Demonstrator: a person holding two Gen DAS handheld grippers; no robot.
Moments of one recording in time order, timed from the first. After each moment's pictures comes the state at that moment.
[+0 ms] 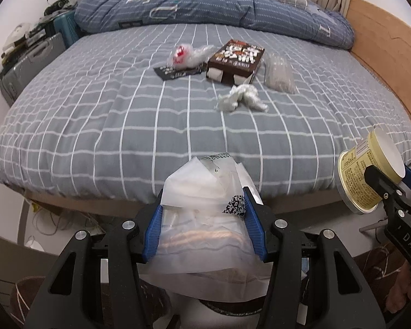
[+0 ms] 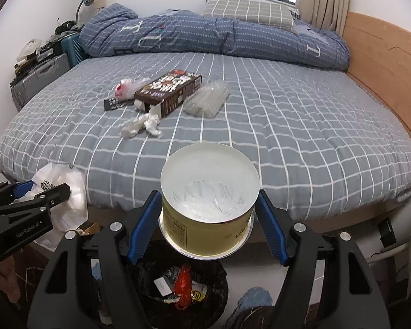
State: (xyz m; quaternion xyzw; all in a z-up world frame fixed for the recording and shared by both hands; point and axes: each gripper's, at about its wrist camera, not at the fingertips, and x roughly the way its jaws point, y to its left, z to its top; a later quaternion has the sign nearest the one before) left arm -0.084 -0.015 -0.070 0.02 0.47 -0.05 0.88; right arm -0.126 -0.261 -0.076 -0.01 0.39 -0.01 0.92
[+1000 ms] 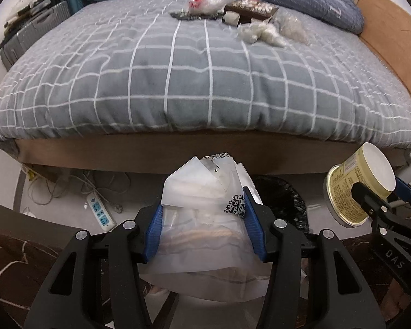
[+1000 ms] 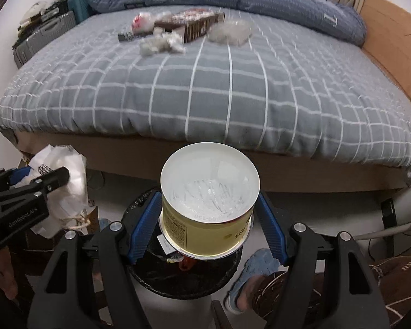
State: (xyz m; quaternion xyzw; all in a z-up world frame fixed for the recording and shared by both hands) left arm -0.125 0.011 -0.138 0.00 0.52 -0.04 0.85; right arm -0.158 -0.228 -0.154 -0.03 0.48 0.01 0.88
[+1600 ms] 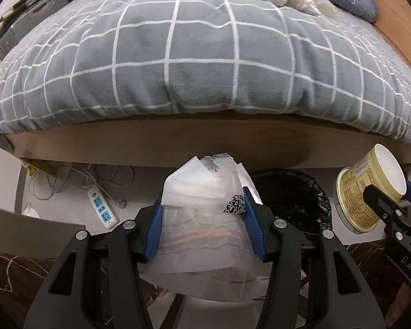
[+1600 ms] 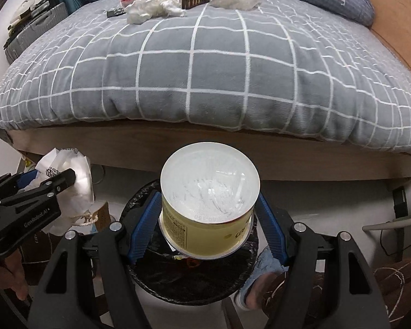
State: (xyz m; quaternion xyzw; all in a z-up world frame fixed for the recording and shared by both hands) left arm -0.094 0.019 -0.194 0.01 0.55 -0.02 0.83; right arm -0.126 -0.223 -0.201 0.00 0.52 0.02 0.85
